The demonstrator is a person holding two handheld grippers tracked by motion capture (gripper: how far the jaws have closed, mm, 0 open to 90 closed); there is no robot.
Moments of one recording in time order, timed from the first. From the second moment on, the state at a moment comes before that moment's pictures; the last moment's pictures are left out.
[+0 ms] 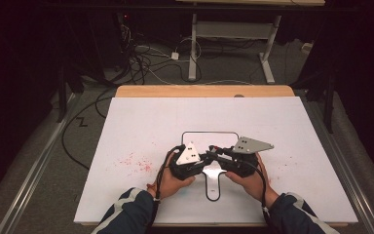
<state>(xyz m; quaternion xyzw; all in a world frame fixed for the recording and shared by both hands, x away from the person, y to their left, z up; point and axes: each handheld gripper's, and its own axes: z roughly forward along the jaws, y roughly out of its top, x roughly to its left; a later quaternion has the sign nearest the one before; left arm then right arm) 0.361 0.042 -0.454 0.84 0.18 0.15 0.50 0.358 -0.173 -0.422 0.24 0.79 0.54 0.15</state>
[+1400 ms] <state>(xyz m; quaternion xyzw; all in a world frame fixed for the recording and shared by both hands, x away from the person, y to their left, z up) 0.291 0.187 -0.460 0.82 0.32 0.26 0.40 0.379 -0.118 -0.416 0.18 0.87 0.42 0.20</state>
